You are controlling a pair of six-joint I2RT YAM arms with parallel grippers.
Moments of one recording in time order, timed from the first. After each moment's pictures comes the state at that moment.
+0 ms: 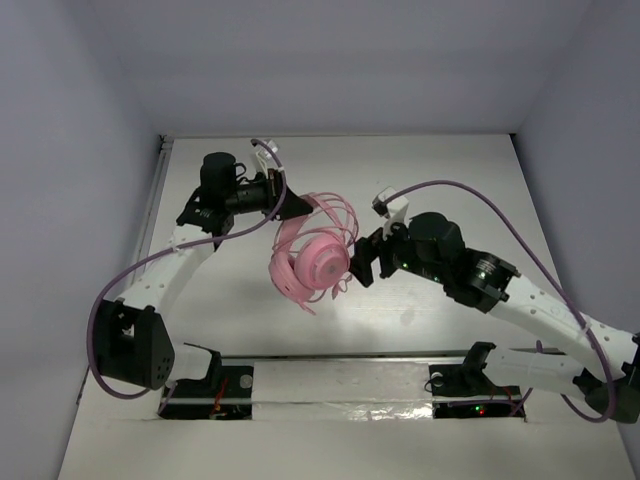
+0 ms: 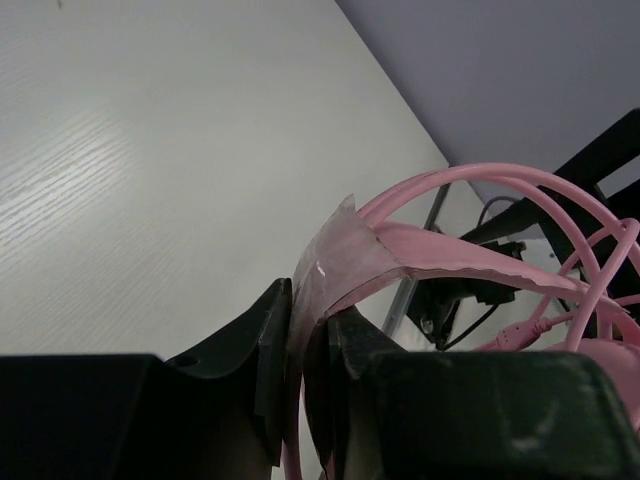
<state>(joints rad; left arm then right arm) -0.28 1.33 1.04 -0.08 0.88 -0.43 0.92 1.04 1.03 -0.40 0.04 0.23</state>
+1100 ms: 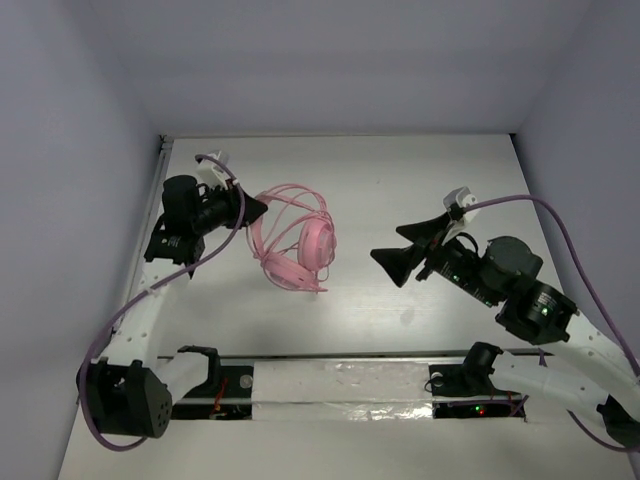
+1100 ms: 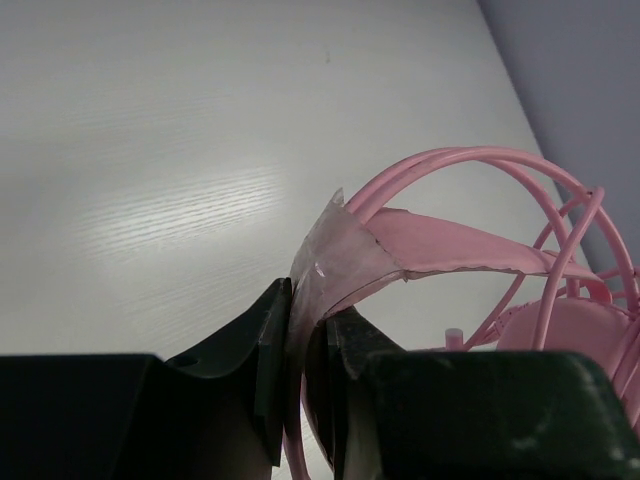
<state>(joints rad) -0.10 1.05 0.89 -0.18 0.57 -0.42 0.93 0.69 0.96 -0.26 0.06 0.29</state>
